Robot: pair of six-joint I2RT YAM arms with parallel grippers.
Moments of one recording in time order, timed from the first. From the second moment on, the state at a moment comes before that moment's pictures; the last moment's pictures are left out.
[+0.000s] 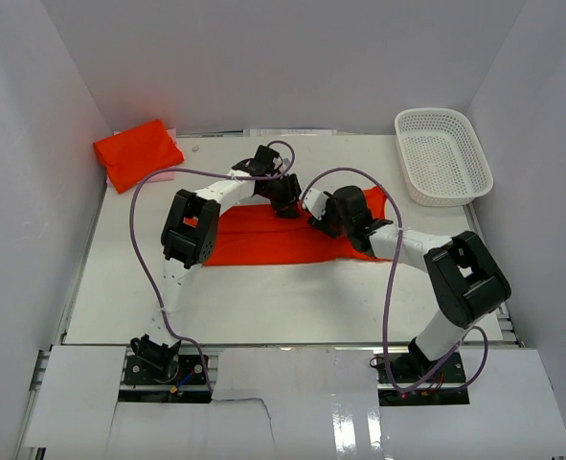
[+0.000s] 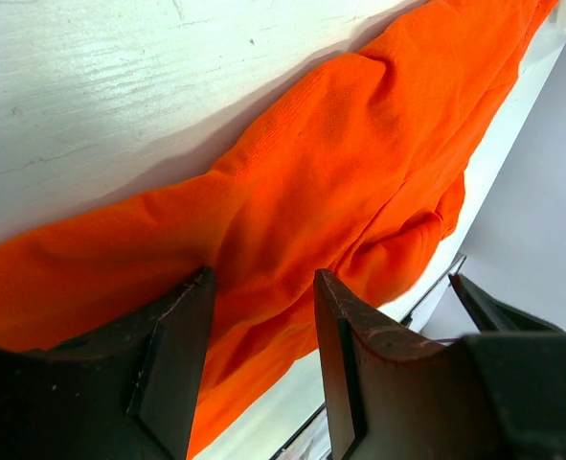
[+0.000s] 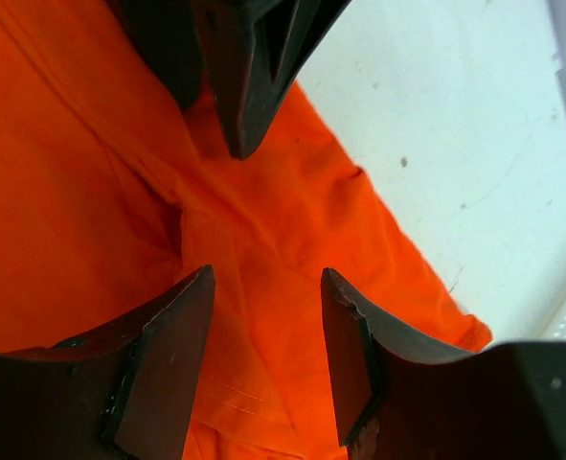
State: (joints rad) left arm -0.47 2.39 1.89 -0.49 0.59 -0.72; right arm 0.57 1.64 0.87 0.19 -0.01 -0.67
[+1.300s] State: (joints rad) left arm -0.47 2.39 1.89 -0.49 0.60 -0.72; right arm 0.53 1.56 0.93 -0.36 -0.25 -0.76
